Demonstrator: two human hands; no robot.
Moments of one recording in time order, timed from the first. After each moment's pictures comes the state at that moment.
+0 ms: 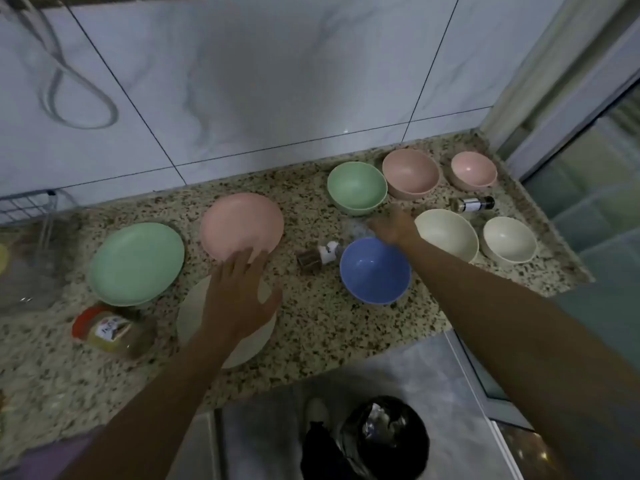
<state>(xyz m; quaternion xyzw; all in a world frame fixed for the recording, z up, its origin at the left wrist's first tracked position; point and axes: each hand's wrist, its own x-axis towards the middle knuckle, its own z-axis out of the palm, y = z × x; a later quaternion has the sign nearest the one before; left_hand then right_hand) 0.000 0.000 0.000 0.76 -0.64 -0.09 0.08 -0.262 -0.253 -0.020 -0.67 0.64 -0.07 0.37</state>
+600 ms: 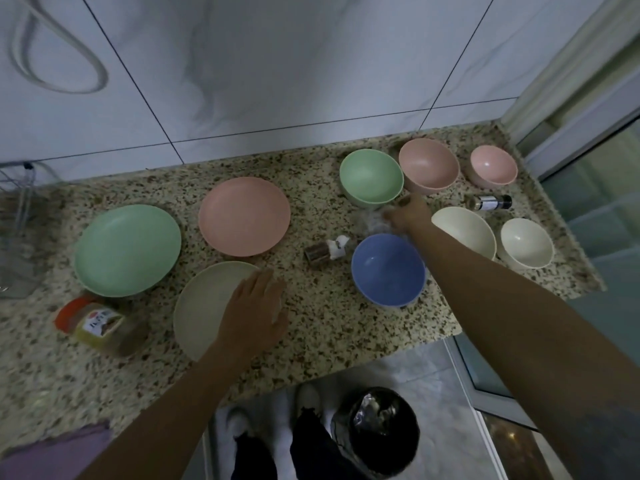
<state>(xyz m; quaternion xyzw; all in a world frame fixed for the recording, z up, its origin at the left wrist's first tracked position) 0.000 0.012 -0.064 0.73 -0.66 -0.19 0.05 -0.249 -0.283 -0.039 -0.58 0.70 -0.13 0.39</state>
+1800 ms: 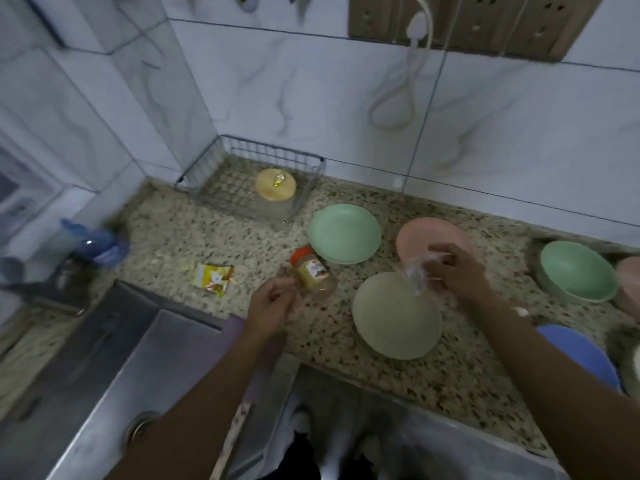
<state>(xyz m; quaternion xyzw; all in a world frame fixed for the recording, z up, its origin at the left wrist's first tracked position) 0.143 0.233 -0.011 0.77 -0.07 -0.24 0.59 -0.033 -0.094 0.030 -0.67 0.41 -0.12 0.61</state>
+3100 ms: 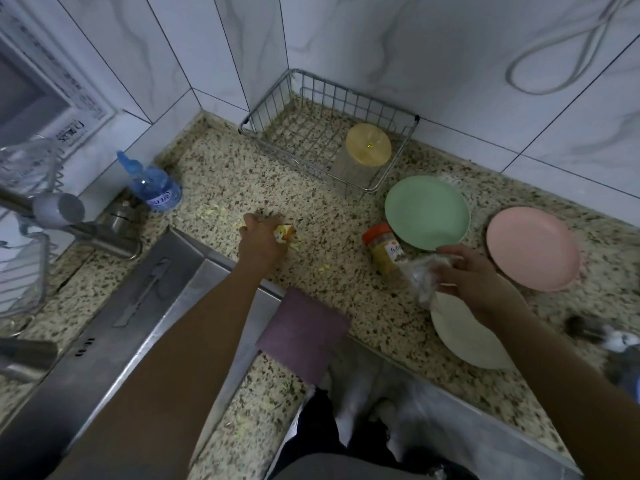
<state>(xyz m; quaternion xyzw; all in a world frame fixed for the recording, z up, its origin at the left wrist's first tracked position) 0.322 0.318 -0.057 0.96 -0.12 -0.19 0.19 0.060 0.011 -0.009 -0.65 0.40 -0.01 0.65</state>
